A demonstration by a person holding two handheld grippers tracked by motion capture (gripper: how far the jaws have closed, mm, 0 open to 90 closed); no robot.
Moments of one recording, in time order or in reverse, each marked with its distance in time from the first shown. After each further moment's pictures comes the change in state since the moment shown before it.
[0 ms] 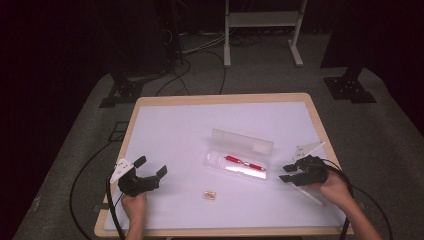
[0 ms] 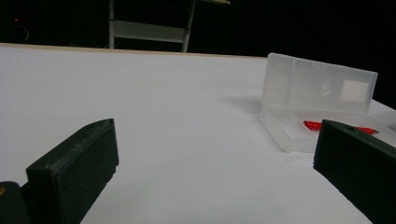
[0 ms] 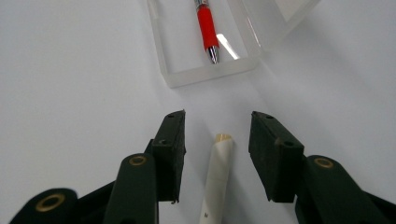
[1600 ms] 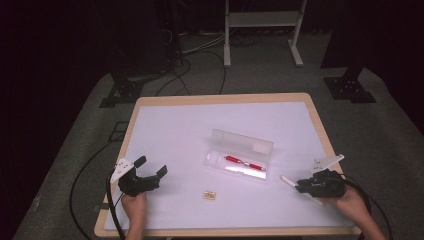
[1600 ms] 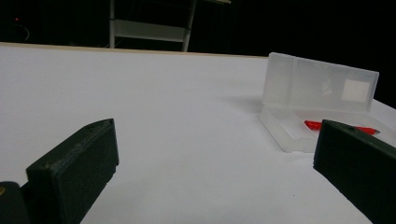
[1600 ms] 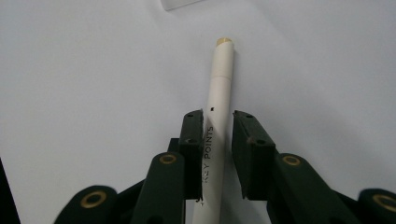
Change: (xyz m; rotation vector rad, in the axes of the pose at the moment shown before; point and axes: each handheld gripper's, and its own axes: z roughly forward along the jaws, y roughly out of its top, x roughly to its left) left arm 0.000 0.000 0.001 0.001 0.003 -0.002; right arm 0.005 -0.055 -0.016 0.017 -0.014 0.078
